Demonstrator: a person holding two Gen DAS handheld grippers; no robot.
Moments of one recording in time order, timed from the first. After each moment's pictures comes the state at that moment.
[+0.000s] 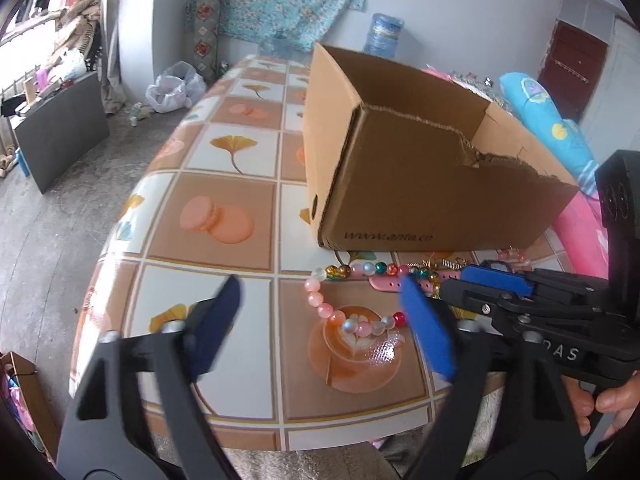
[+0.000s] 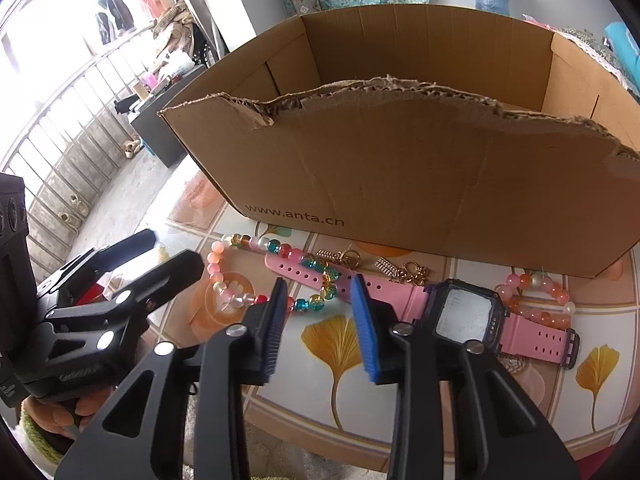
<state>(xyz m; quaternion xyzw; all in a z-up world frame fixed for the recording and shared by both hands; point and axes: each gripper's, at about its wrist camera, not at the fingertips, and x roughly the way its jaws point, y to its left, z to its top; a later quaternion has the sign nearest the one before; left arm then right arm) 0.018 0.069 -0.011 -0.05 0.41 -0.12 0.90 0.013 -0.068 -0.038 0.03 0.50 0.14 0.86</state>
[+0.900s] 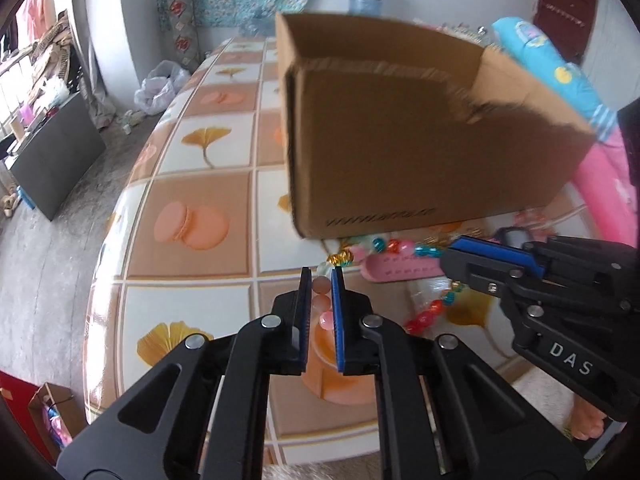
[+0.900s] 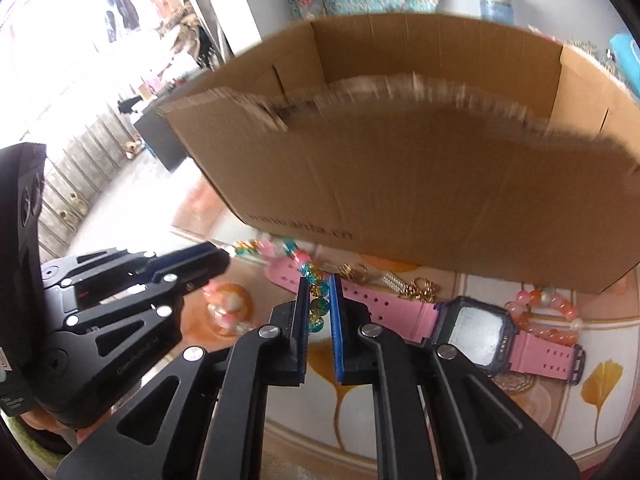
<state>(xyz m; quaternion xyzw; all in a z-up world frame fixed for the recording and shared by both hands) 0.033 0.040 -0.015 0.02 0.44 -0.13 0.89 0.010 -0.049 -0.027 0.02 0.47 0.15 0.87</state>
